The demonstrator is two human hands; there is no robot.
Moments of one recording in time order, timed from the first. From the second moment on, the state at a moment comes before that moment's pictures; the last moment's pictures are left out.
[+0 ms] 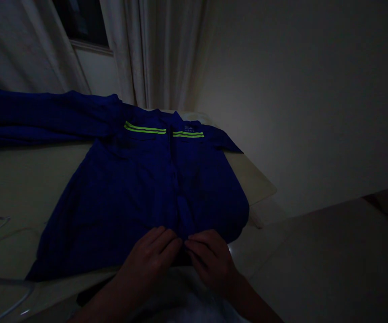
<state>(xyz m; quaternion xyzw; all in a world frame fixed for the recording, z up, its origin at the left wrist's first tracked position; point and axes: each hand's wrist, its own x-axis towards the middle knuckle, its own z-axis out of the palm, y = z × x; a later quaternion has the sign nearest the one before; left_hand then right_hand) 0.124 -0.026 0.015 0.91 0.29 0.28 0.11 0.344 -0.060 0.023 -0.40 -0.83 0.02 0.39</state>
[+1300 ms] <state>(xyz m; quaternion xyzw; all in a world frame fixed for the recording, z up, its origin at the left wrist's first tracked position) 0.123 -0.029 0.012 0.91 0.30 0.27 0.12 0.339 -0.064 0.040 -0.42 -0.84 0.00 0.34</state>
